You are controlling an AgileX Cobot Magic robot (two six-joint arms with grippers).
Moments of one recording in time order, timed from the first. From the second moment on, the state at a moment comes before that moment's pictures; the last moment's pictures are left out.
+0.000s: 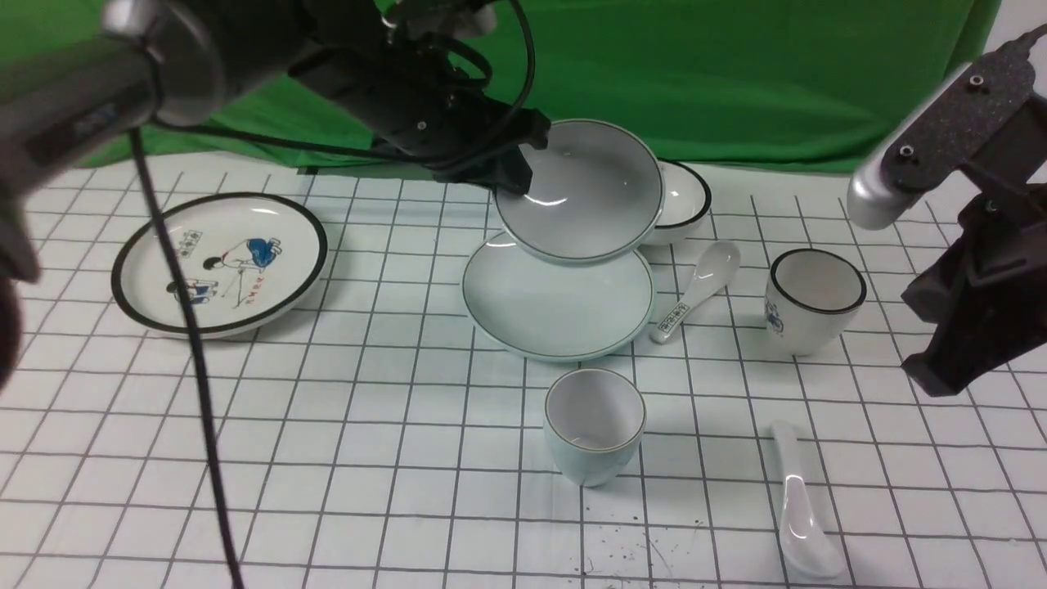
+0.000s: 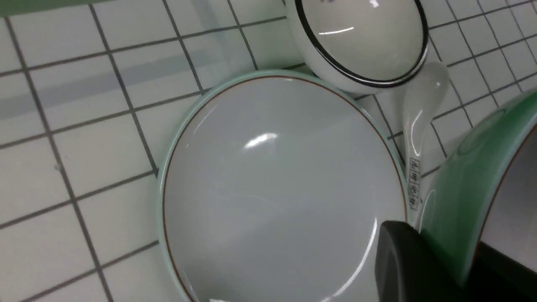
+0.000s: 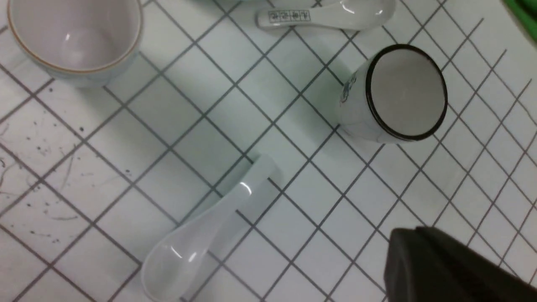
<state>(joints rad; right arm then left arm) 0.50 1.22 -1.12 -0.16 0.88 -0.25 -0.26 2.10 -1.88 -0.58 0.83 0.30</state>
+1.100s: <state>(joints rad) 0.50 1.22 -1.12 -0.16 0.88 -0.23 -0.33 2.12 -2.23 -0.28 1.18 0.22</state>
